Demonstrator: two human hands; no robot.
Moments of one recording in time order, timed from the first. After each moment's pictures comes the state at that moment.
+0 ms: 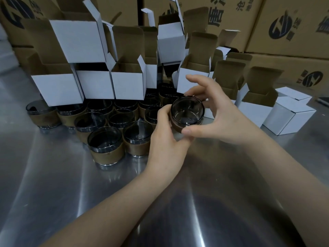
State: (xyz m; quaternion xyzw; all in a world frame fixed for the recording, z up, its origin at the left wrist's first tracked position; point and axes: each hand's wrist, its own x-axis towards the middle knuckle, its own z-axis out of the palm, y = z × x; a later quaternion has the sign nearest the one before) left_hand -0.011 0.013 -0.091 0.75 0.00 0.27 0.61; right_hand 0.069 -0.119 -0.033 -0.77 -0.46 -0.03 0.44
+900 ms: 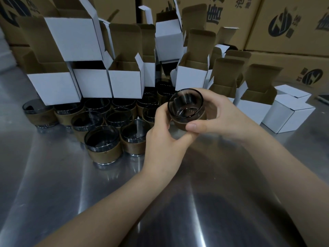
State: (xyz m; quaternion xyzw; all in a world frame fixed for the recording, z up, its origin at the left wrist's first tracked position) left_hand -0.015 0.012 -0.089 0.74 -0.02 0.31 0.60; right_hand 0.071 -0.121 -0.032 -0.72 -0.44 0.08 0.52
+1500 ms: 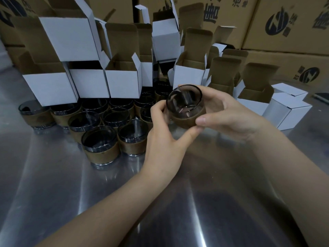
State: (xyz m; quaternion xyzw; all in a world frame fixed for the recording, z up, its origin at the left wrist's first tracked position) left_hand -0.017 0.009 -0.088 0.74 -0.04 0.28 0.61; right_hand 0.082 -0.136 -0.033 -0.64 -0.42 0.22 0.60
